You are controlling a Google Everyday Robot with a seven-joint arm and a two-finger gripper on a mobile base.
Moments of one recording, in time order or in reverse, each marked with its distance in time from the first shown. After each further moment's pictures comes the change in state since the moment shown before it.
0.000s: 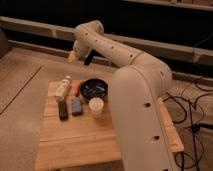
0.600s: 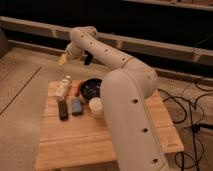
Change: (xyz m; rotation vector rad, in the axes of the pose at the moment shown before) arm 0.002 0.063 0.070 -0.212 0.079 0.047
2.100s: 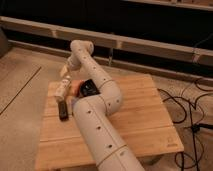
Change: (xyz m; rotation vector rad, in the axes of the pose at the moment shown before) arm 0.031 -0.043 0.098 -0.045 0.134 0.103
